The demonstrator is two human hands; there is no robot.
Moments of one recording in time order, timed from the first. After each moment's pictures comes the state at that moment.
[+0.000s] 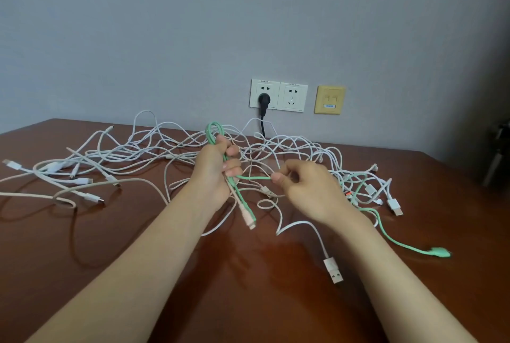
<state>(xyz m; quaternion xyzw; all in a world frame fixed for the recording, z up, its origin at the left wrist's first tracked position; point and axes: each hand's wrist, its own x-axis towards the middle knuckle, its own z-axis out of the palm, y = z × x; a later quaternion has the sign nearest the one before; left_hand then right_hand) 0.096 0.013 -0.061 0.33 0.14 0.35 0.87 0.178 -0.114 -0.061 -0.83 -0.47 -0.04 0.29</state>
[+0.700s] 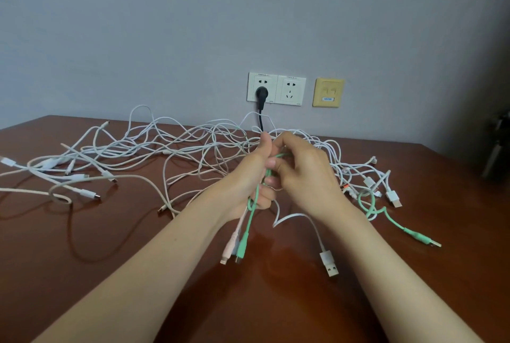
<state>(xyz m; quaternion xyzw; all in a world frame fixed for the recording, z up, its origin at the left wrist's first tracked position) 0.110 -0.023 -0.067 0.59 0.18 0.11 0.78 0.175 -0.107 -0.065 -0.73 -0.53 -0.14 0.41</state>
